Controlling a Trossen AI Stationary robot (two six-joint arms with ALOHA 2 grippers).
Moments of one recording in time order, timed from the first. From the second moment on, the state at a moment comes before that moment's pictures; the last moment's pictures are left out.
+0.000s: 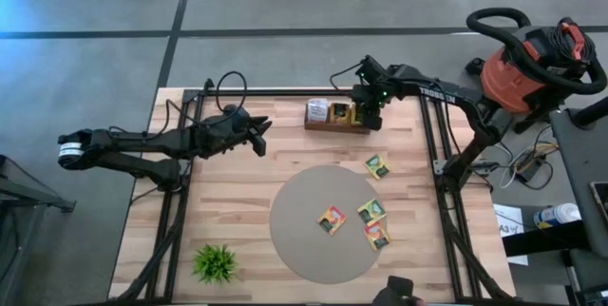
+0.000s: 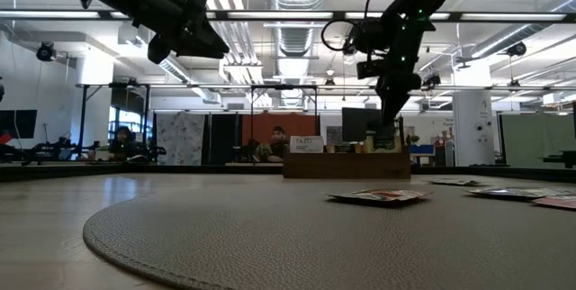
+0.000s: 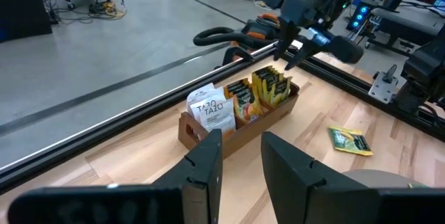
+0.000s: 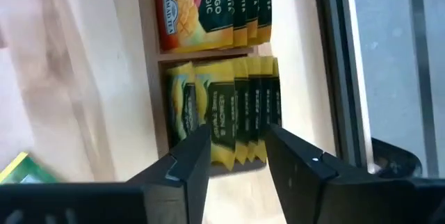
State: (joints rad) left arm 0.17 0.98 0.62 0.09 -0.45 -0.35; right arm -0.70 1.65 1.27 -0.85 -0.01 -0.51
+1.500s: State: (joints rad) left arm 0.17 0.98 0.62 -0.06 -0.15 -0.72; right arm -0.31 1.18 0.62 -0.86 -0.10 0.44
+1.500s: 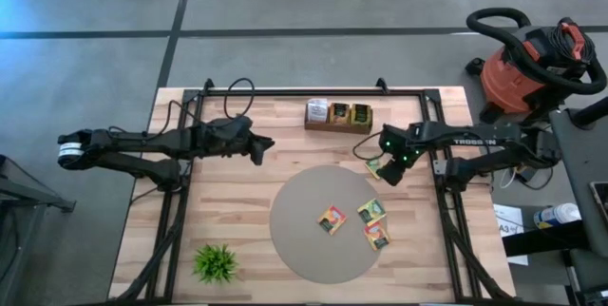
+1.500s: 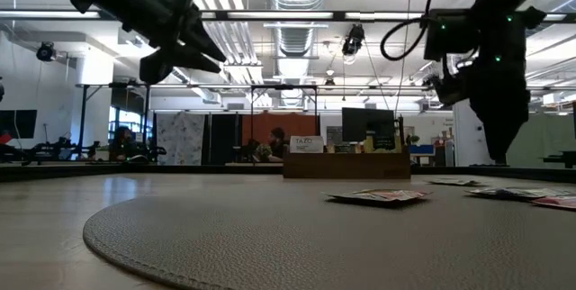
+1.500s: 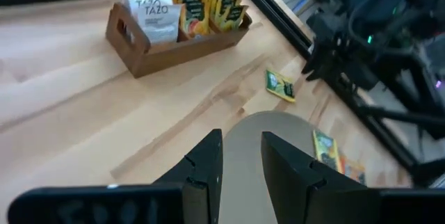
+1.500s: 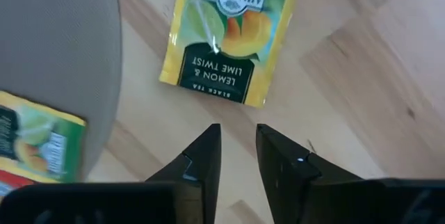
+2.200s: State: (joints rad) left arm 0.16 0.99 0.62 -0.05 -0.17 -1.21; right arm -0.26 1.18 0.57 -0.53 -0.11 0.51
